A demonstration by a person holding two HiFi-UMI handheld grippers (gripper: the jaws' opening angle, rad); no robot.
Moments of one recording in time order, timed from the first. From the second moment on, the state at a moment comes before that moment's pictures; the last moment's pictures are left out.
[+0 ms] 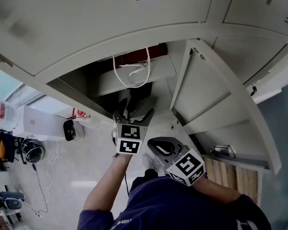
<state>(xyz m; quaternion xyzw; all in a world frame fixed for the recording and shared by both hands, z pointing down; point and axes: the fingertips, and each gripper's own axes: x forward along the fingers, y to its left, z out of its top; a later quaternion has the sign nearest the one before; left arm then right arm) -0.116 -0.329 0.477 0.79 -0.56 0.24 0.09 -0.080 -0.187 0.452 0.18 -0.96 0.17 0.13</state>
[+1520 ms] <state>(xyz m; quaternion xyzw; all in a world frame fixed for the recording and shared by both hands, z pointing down) -0.170 -0.189 0.428 0.89 -0.44 0.06 0.07 -0.111 -0.222 0.405 0.27 -0.95 0.13 0.09</state>
